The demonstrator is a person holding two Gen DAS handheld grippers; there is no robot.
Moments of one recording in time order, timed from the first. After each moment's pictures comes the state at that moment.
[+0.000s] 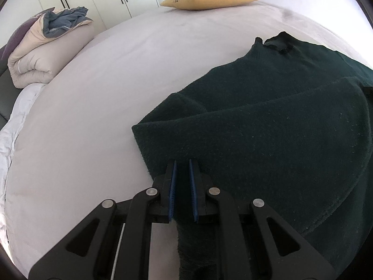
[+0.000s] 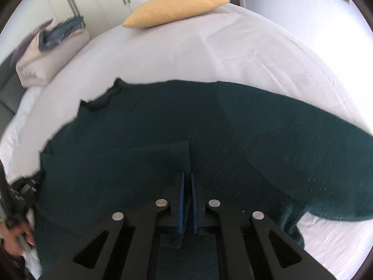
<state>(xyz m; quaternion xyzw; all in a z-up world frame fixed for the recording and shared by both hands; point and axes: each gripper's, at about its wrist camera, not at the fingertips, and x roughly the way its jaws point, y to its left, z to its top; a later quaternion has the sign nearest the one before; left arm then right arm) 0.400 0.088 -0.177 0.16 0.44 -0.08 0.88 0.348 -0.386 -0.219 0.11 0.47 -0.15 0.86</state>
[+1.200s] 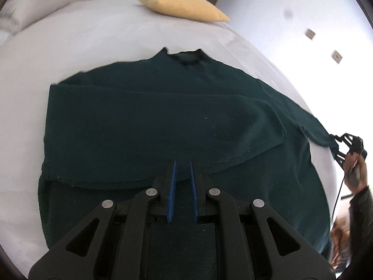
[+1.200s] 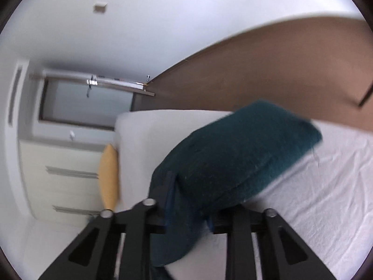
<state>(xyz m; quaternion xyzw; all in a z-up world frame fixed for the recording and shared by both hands) 0.318 0.019 -0.143 -0.07 0.48 -0.21 0.85 0.067 -0.644 -0.195 0.56 0.13 -0.30 0.76</state>
